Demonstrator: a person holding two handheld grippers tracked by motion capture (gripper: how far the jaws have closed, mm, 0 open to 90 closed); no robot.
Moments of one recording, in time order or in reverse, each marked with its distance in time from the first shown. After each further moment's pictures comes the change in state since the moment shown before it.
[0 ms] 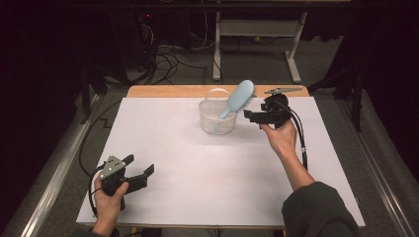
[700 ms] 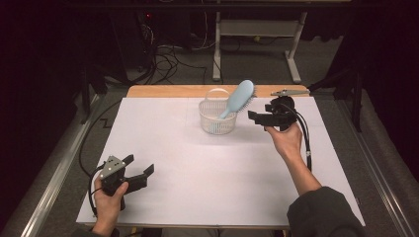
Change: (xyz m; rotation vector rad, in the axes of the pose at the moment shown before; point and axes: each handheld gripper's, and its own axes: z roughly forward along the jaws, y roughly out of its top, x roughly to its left) left arm 0.001 0.000 0.000 0.003 -0.001 -0.003; right arm -0.005 -0.007 -0.015 -0.030 0.006 -0.002
